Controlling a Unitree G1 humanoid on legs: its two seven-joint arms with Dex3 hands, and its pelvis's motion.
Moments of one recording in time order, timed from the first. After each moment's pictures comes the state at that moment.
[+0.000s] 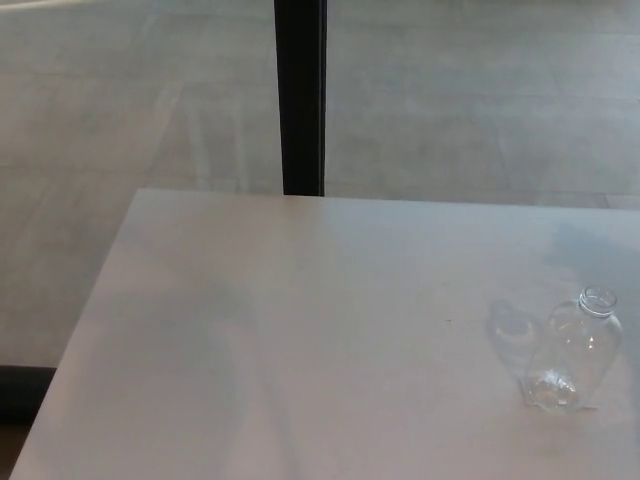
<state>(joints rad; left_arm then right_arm) 0.16 0.64 0.52 1.30 -0.22 -0.14 -0.36 -0.30 -0.79 -0.22 0.36 -0.25 -0.17 0.22</state>
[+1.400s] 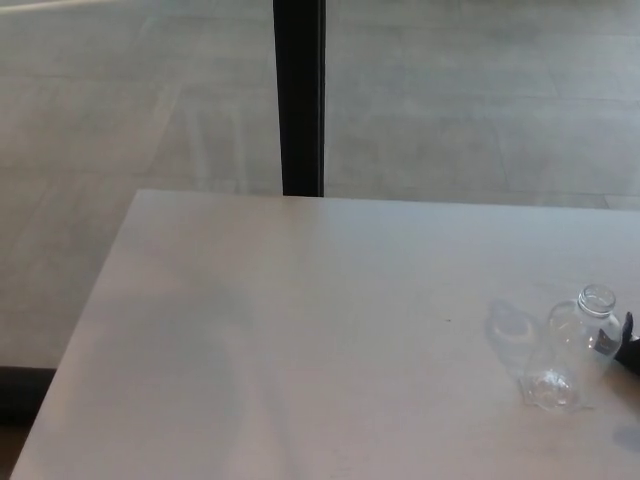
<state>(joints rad) 0.16 0.64 0.52 1.30 -0.22 -0.15 -0.36 -0.14 -0.93 0.12 0.34 -0.51 -0.28 0.12</state>
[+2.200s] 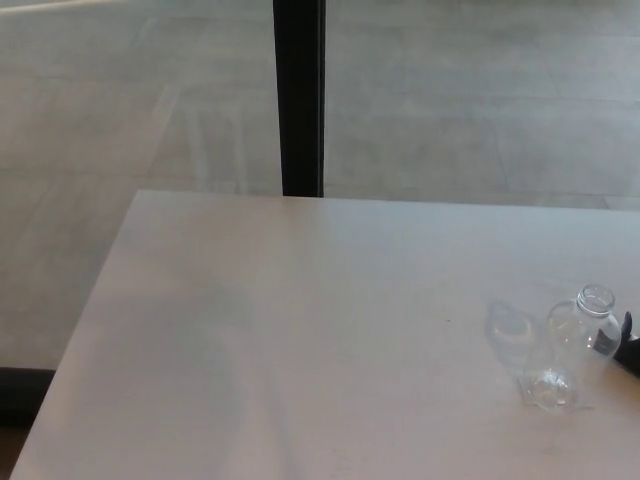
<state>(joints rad) 0.15 0.64 0.52 1.30 -0.22 -0.15 -0.36 -0.08 -0.95 -0.58 0.49 -0.25 -0.21 0.14</state>
